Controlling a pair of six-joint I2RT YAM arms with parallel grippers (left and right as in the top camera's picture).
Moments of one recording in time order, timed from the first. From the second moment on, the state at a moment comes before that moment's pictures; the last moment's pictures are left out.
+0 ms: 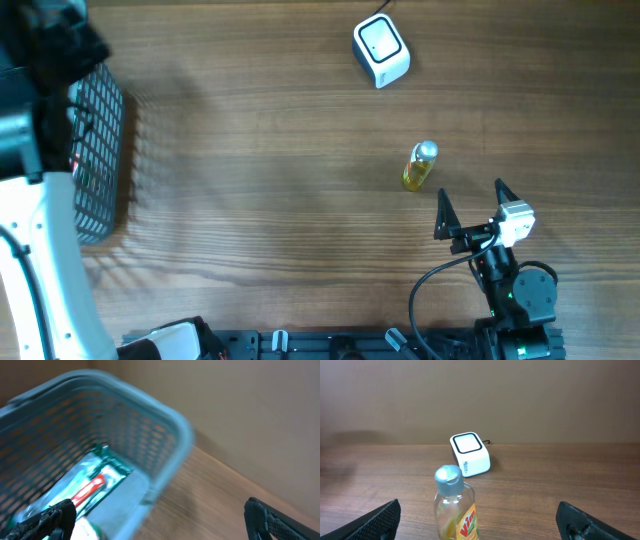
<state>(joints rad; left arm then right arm) 0.26 1.42 1.77 -0.89 -0.24 -0.32 0.13 0.01 0.01 0.00 -0.06 0.09</state>
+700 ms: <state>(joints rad) 0.48 1.53 1.77 -1.04 -0.24 -0.50 0.13 0.01 0.01 0.00 -0.06 0.09</state>
